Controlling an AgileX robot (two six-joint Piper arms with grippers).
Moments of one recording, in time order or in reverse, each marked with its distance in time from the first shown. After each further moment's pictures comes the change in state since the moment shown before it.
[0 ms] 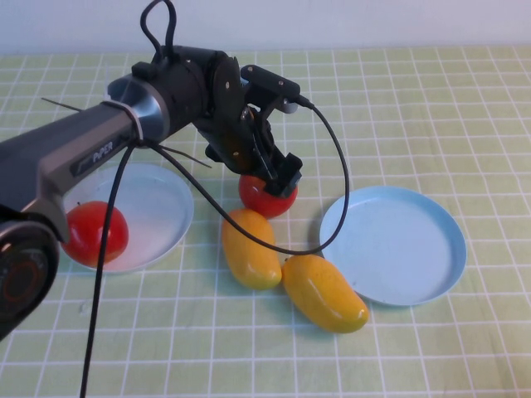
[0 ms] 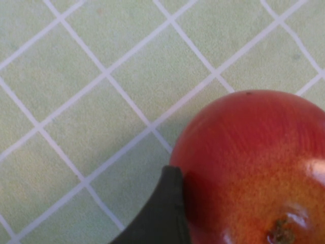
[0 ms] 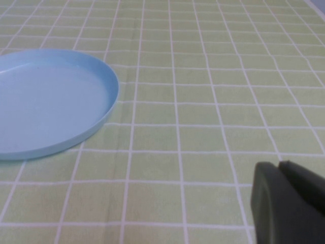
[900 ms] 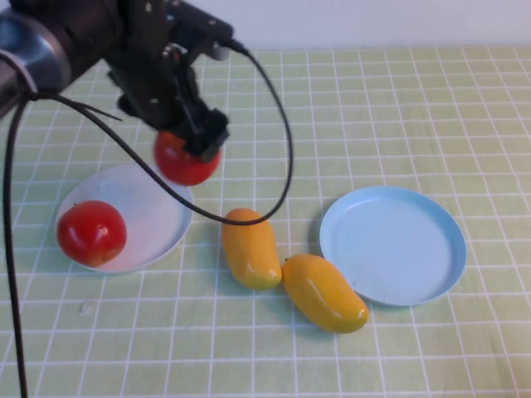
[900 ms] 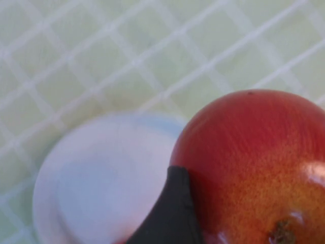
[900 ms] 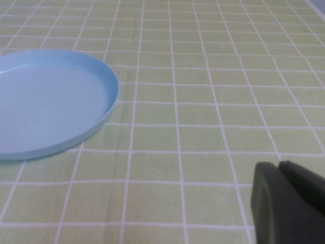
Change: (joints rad) right arm 0.000 0.000 0.000 0.000 0.000 0.000; left arm 0.076 -0.226 0.002 0.183 0.265 -0.059
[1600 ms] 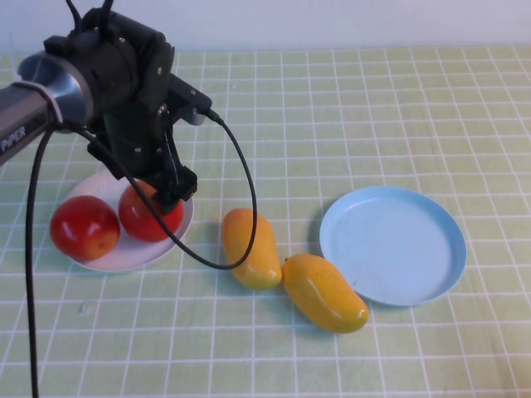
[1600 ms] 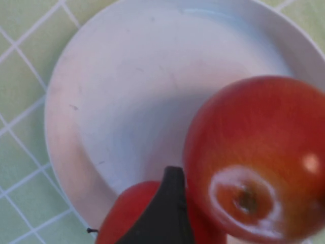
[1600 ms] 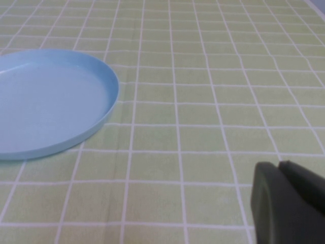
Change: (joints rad) right arm 0.000 0.000 0.000 0.000 0.000 0.000; left arm 0.020 0.055 0.129 0.181 0.054 -0.055
